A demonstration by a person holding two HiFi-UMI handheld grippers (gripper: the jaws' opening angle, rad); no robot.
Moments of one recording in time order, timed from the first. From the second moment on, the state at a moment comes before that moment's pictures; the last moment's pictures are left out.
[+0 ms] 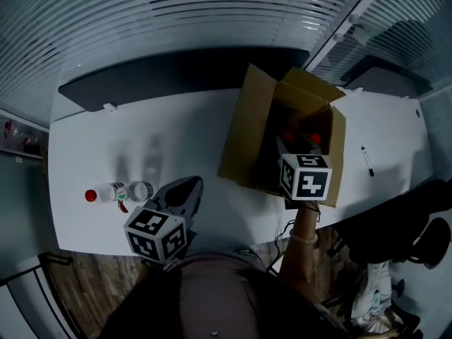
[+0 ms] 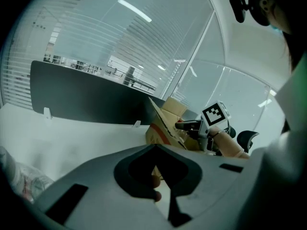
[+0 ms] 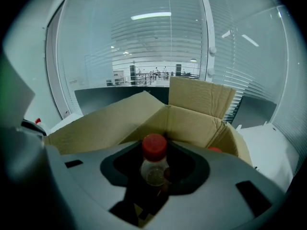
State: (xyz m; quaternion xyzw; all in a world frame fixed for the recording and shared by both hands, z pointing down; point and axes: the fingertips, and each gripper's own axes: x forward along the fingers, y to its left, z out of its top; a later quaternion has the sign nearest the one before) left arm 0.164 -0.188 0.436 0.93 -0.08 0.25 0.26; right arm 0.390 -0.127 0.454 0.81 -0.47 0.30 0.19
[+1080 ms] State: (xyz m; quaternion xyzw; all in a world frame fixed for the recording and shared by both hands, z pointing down) left arm 0.153 -0.164 0.407 0.94 -0.07 0.22 0.24; right arm 0.344 -0.125 0.333 0.80 -0.54 0.18 0.17
